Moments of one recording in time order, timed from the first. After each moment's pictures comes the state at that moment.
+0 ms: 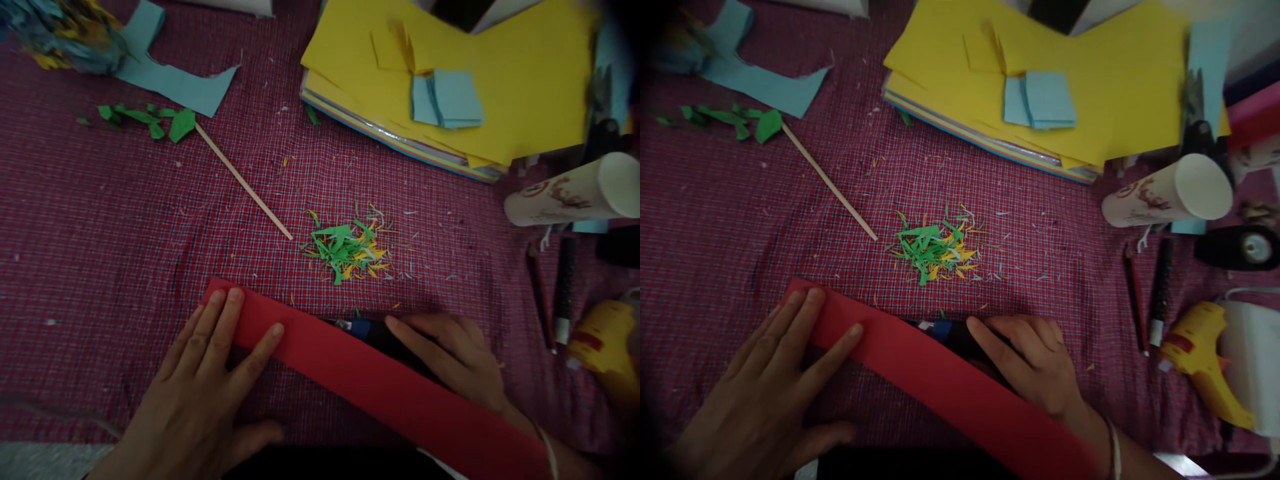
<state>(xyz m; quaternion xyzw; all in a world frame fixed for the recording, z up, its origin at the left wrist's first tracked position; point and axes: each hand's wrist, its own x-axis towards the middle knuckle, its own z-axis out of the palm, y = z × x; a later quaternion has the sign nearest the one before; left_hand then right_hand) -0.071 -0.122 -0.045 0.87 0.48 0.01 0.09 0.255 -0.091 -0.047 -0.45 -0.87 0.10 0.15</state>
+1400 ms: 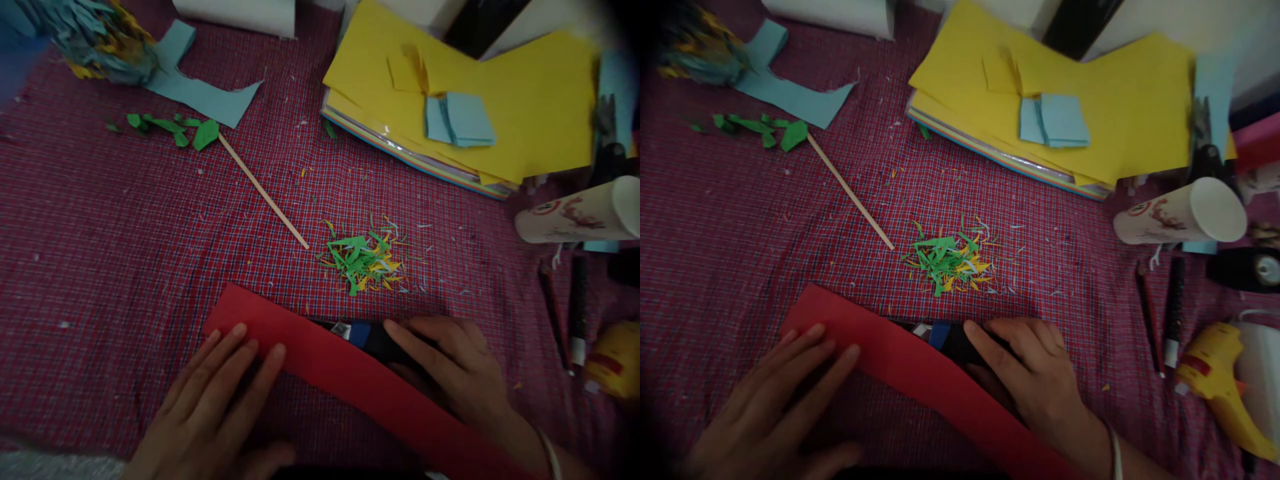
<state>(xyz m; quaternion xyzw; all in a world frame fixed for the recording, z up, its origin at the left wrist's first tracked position) -0.079 -0.139 -0.054 0.87 0.48 0.11 0.08 0.236 -0.079 -0.048 -0.44 -0.88 0.08 0.16</state>
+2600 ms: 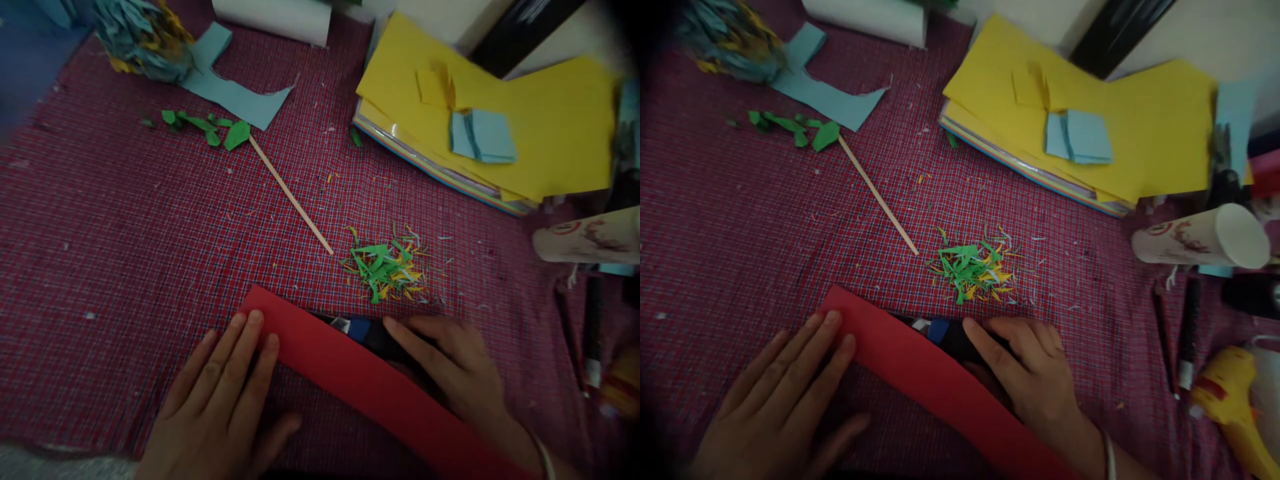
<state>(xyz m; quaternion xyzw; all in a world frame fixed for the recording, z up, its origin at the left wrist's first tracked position) -0.079 -0.138 -0.056 0.84 0.53 0.11 0.02 0.211 -0.070 -0.048 -0.45 -0.88 0.07 0.15</state>
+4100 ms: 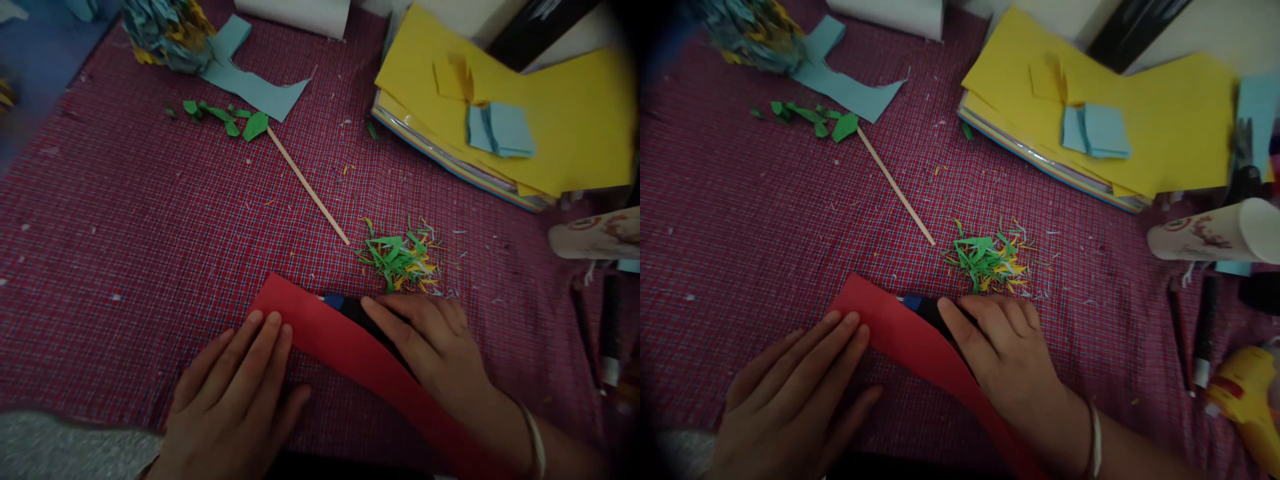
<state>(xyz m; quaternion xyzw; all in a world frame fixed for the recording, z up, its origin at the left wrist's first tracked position) -0.073 -0.135 -0.048 0.81 0.56 0.18 0.01 0.171 -0.058 -0.039 -0.38 -0.92 0.06 0.10</state>
